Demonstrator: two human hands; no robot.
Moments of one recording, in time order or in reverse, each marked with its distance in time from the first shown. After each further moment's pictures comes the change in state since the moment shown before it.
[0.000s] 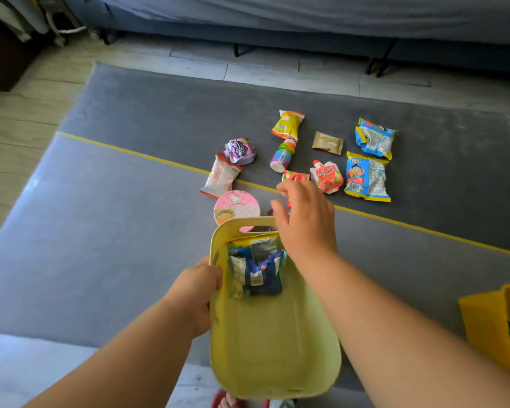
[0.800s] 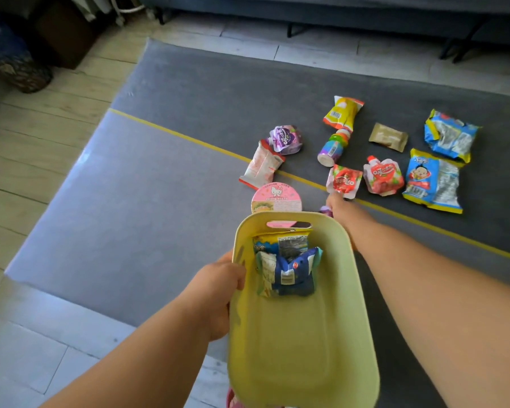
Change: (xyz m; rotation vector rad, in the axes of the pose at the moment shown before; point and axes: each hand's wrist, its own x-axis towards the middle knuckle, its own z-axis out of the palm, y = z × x) left_hand 0.014 -0.002 -0.020 -0.037 0.023 0.002; right_hand 0.050 0.044 0.055 -0.052 -0.855 0.373
